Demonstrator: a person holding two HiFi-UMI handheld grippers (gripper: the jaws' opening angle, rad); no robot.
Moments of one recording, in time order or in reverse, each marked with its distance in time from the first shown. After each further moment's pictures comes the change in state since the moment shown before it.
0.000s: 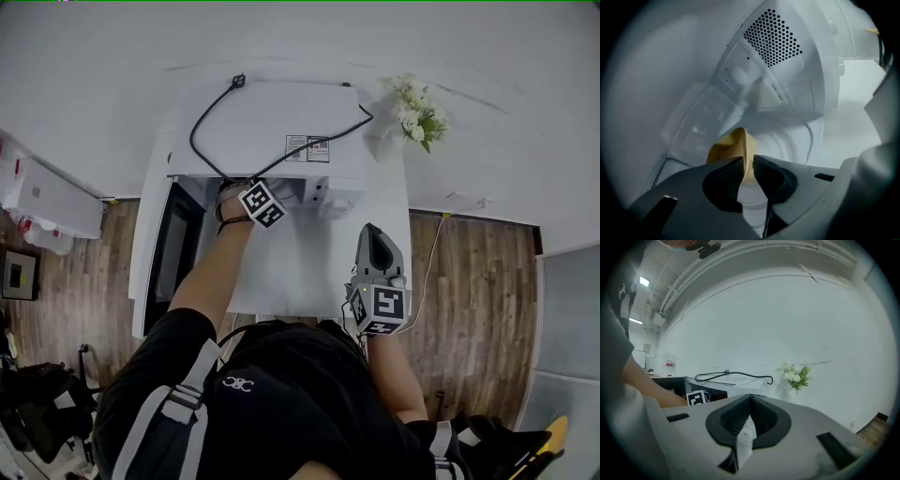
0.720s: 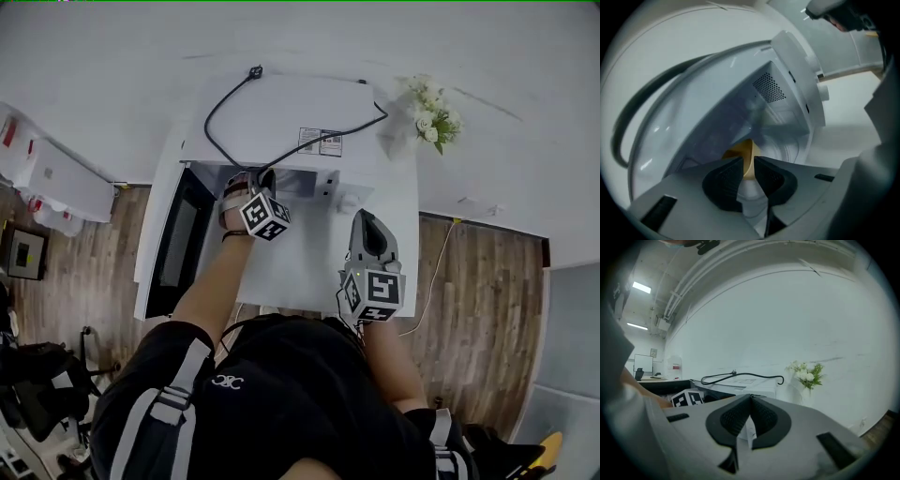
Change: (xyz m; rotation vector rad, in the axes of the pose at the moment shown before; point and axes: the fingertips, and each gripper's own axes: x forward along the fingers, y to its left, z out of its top) left arm -0.069 0.005 0.012 -0.105 -0.165 0.090; right arm 0.022 0.025 0.005 0.018 0.003 0.090
